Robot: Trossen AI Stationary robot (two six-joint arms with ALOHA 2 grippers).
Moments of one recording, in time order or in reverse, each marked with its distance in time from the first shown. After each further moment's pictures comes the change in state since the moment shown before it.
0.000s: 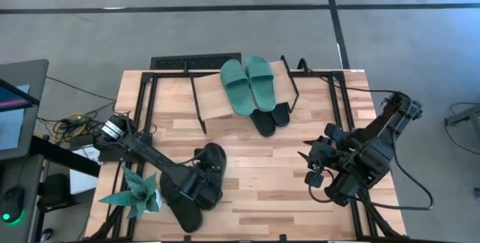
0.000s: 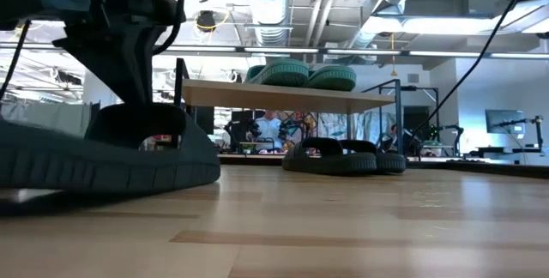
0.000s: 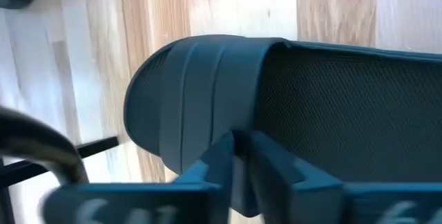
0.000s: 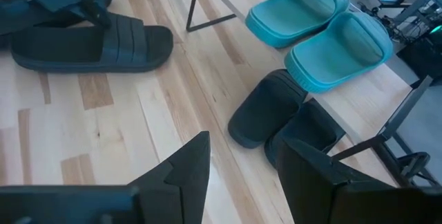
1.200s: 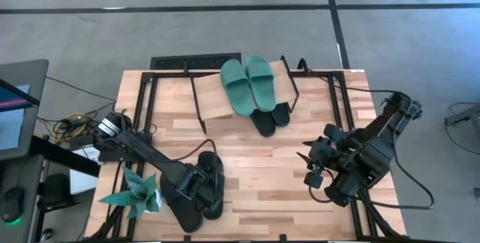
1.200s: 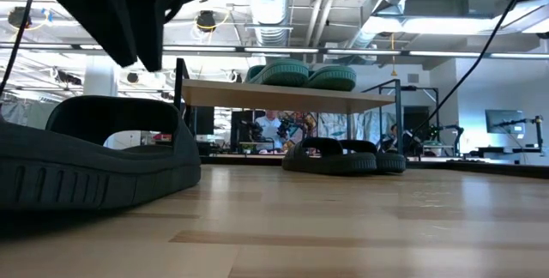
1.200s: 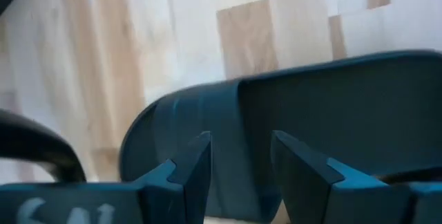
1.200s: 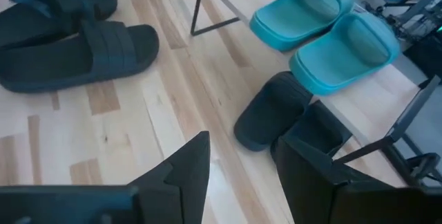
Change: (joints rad) left arm 0.001 -0.033 0.085 0.065 0.152 0.114; right arm 0.001 -0.001 0.000 0.025 0.002 -0.002
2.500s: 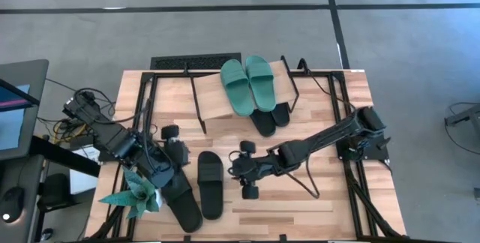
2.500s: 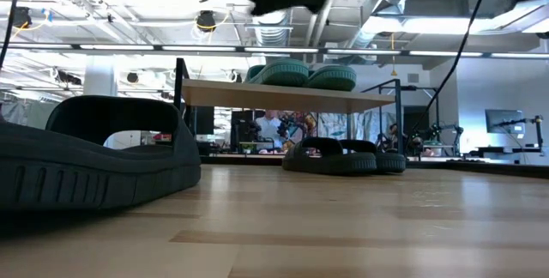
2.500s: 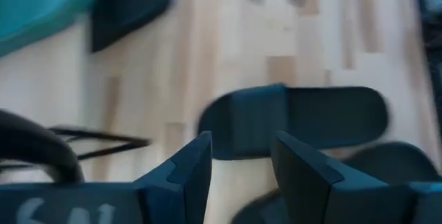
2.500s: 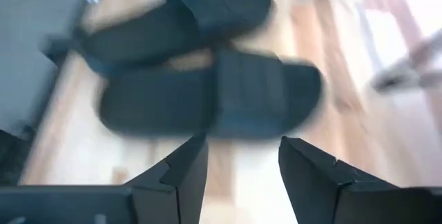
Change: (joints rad) left arm -0.070 -0.492 -0.001 -0.230 -0.146 -0.179; right arm -0.443 0.423 0.002 1.012 -0.655 -0.849
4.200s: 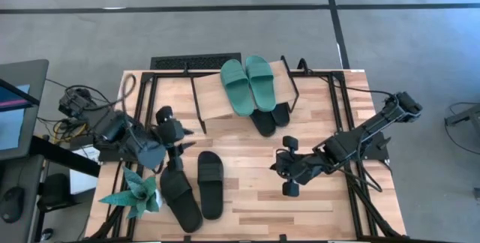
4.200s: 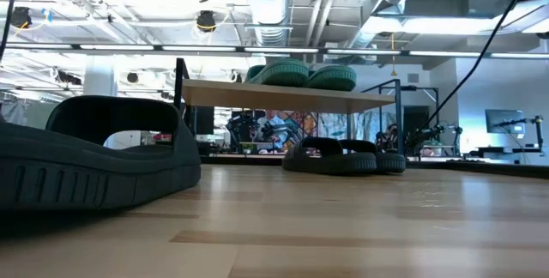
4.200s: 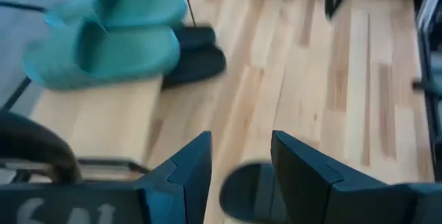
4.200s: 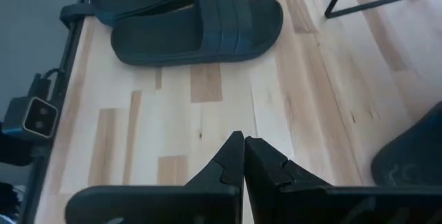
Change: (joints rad) left arm 0.065 -0.044 0.135 0.006 -0.184 -0.077; right arm 0.156 -0.440 -0.362 -0.132 0.151 0.253
